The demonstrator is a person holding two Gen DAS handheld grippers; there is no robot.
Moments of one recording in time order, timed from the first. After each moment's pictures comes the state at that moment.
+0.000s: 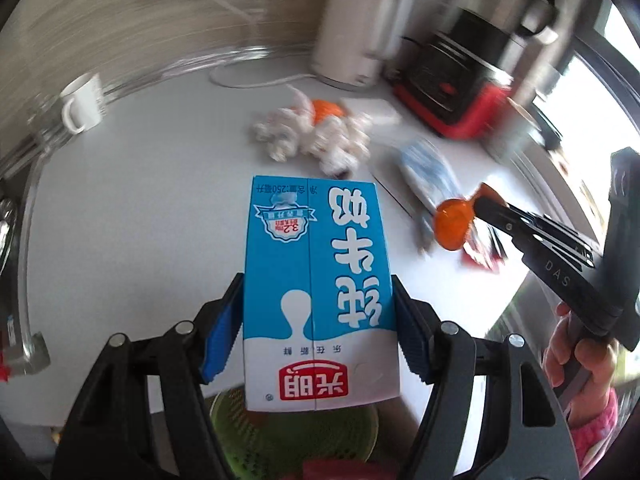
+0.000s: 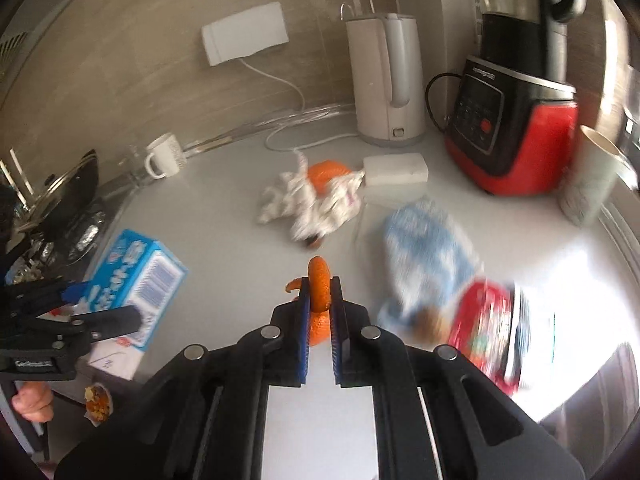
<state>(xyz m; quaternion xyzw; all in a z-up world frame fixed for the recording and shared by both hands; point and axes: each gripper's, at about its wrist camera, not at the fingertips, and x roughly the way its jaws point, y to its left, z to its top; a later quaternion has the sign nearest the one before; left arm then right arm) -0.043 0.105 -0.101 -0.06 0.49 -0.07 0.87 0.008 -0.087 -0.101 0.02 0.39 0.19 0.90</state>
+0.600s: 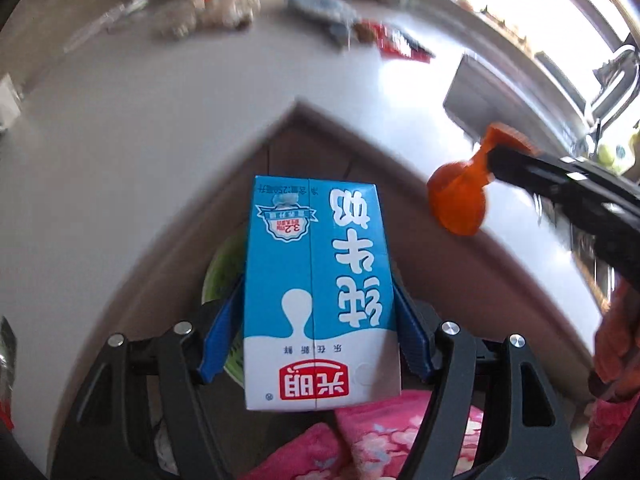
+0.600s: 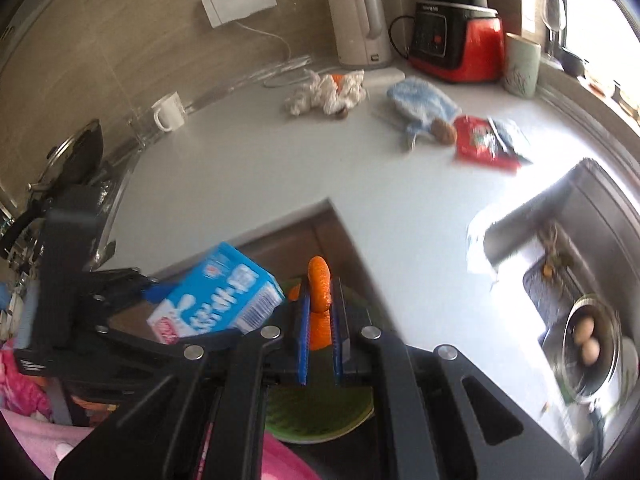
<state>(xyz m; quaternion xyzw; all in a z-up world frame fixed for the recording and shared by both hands) -0.164 0.116 -0.198 0.07 0.57 -0.24 0.79 -0.183 -0.023 -0.135 0.07 0.44 0.09 0.89</state>
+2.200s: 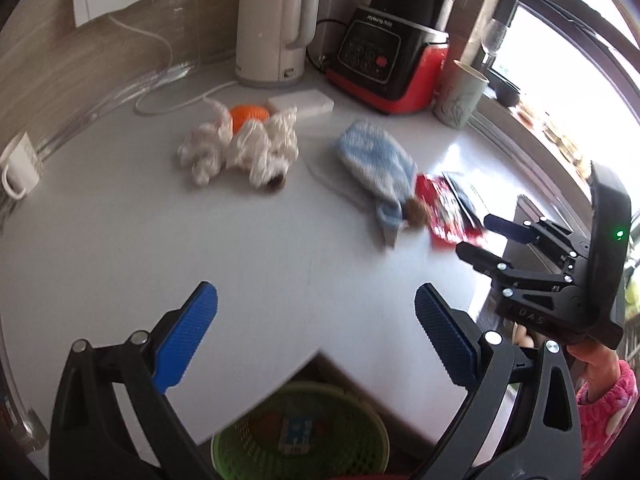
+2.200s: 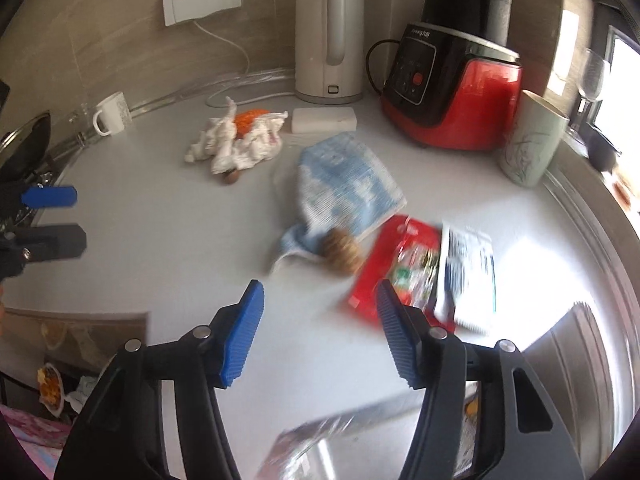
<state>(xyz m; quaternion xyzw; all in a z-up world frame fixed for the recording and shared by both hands) 0.004 0.057 -0.119 0.01 0.48 -0.15 0.87 0.007 -0.142 -0.151 -0.05 0.42 0.11 0.90</state>
